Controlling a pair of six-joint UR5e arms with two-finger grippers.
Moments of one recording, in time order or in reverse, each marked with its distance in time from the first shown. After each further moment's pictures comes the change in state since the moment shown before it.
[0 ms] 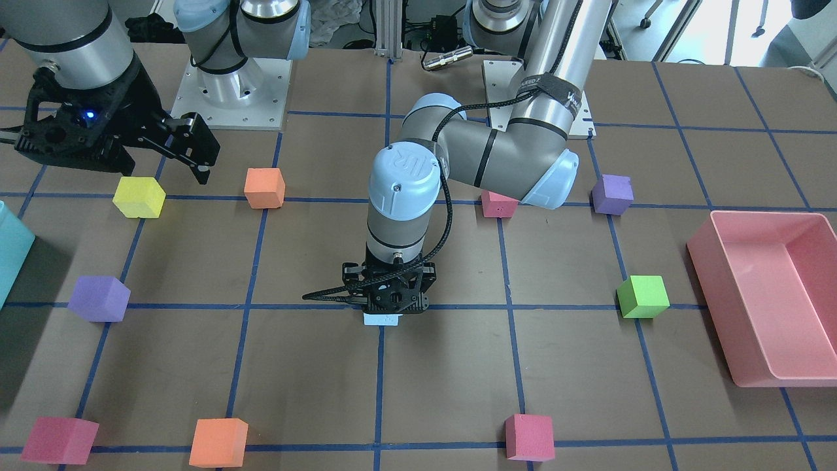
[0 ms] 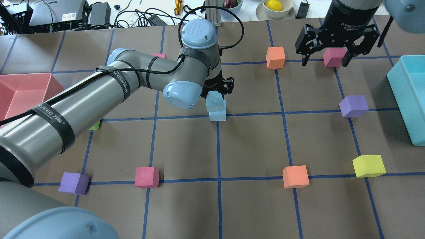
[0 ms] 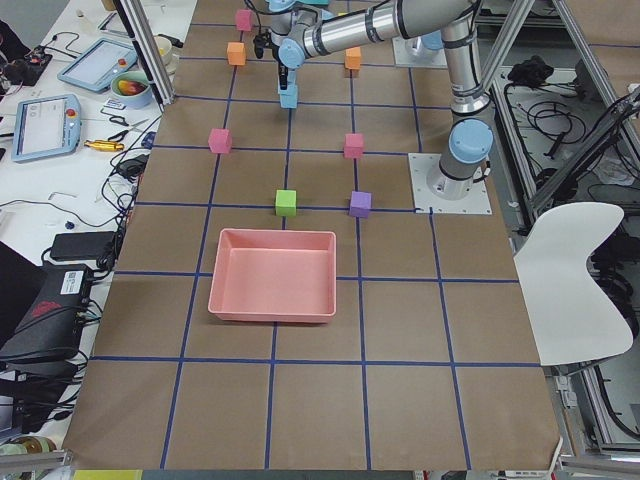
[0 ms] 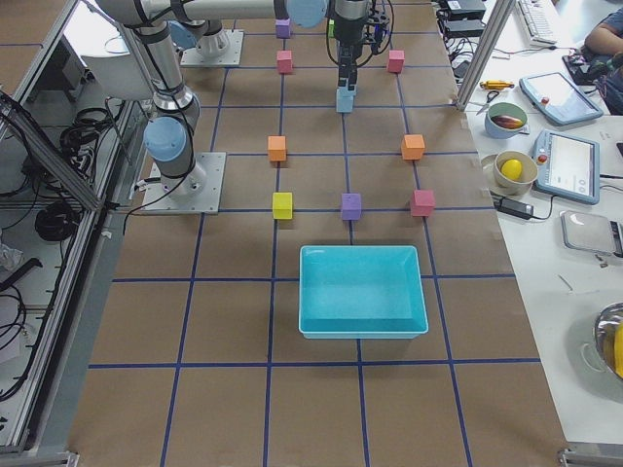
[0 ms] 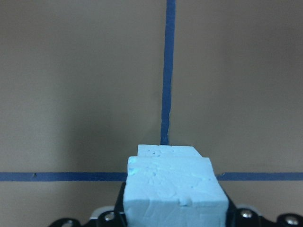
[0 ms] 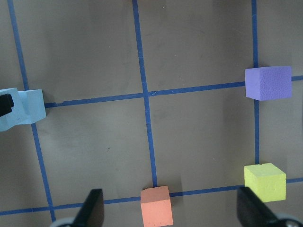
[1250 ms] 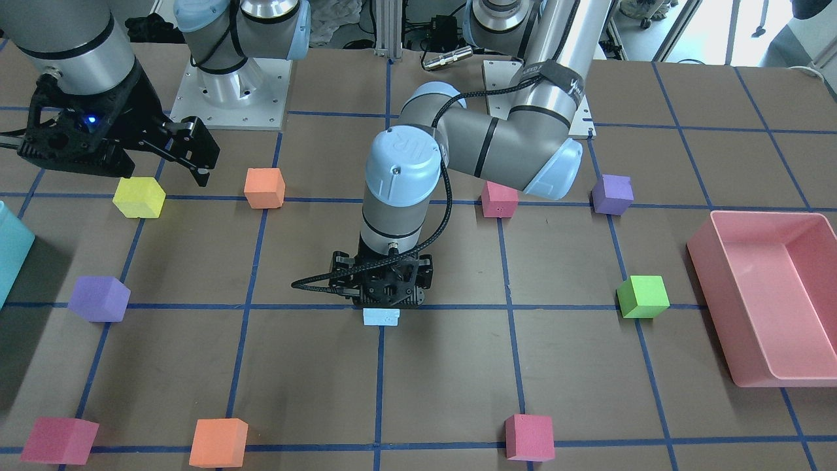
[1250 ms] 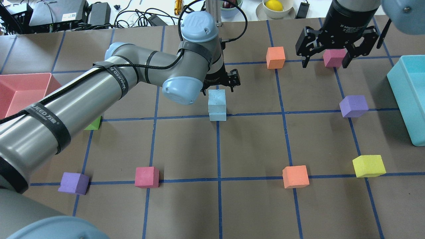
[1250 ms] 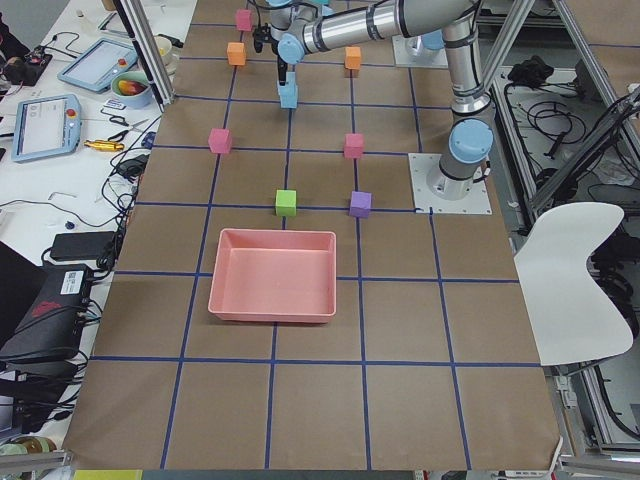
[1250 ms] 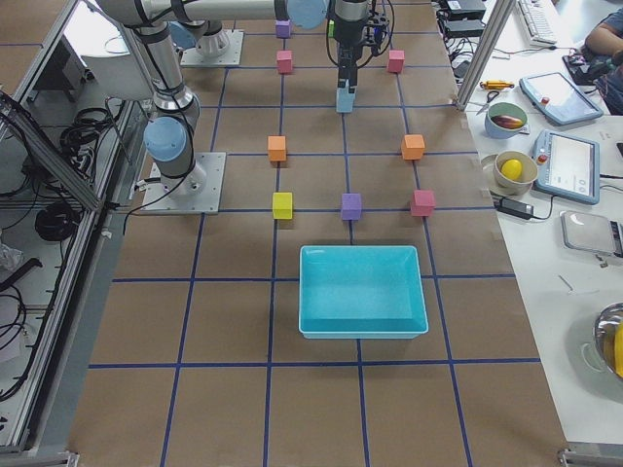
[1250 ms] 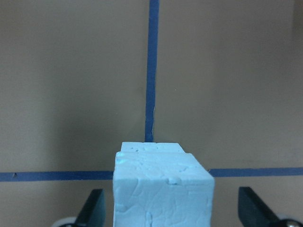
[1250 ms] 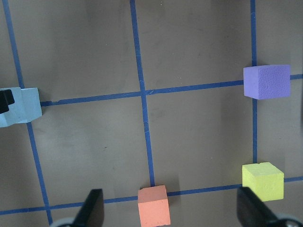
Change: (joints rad) left arm 0.009 0.042 0.048 -0.041 -0.026 0.021; right arm 0.000 0.006 0.007 -0.001 -0.010 -0.001
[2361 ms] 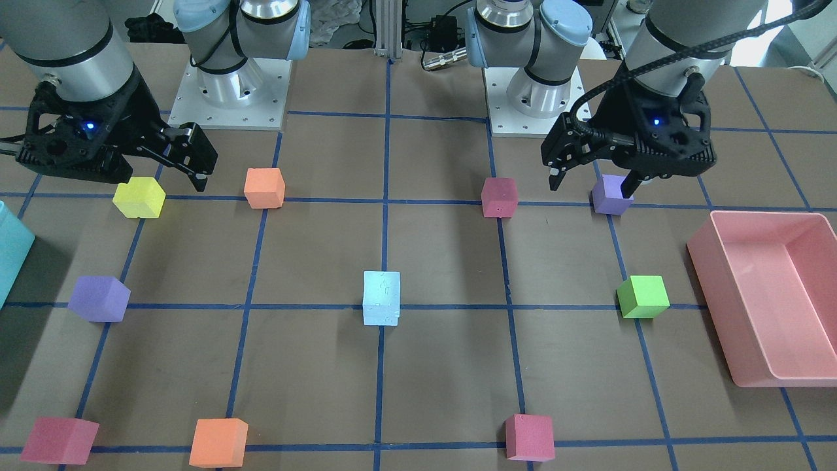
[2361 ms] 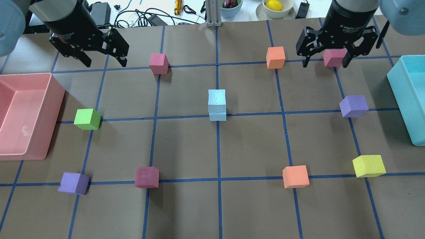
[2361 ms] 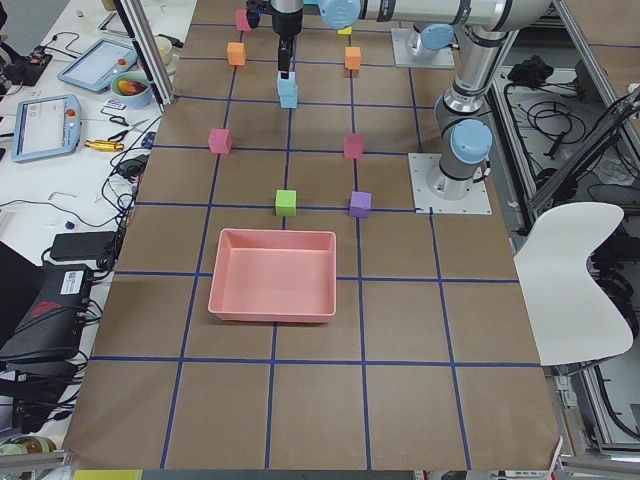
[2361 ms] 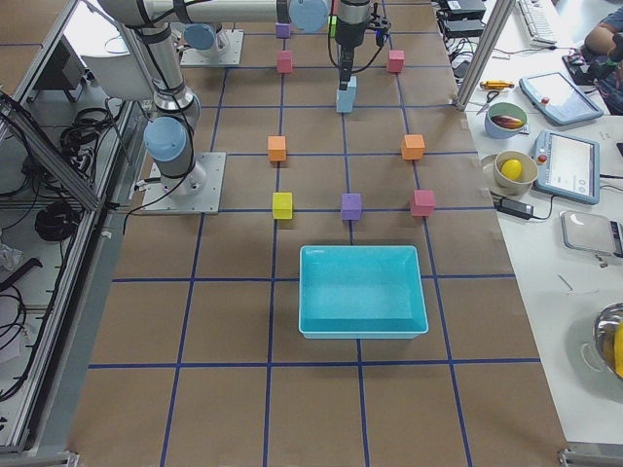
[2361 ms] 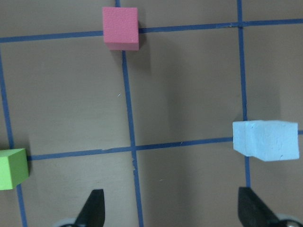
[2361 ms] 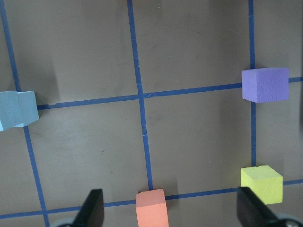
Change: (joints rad) left arm 0.401 0.421 0.030 -0.521 0.040 0.525; right arm -0.003 0.006 0.004 -0.016 -0.004 -0.002
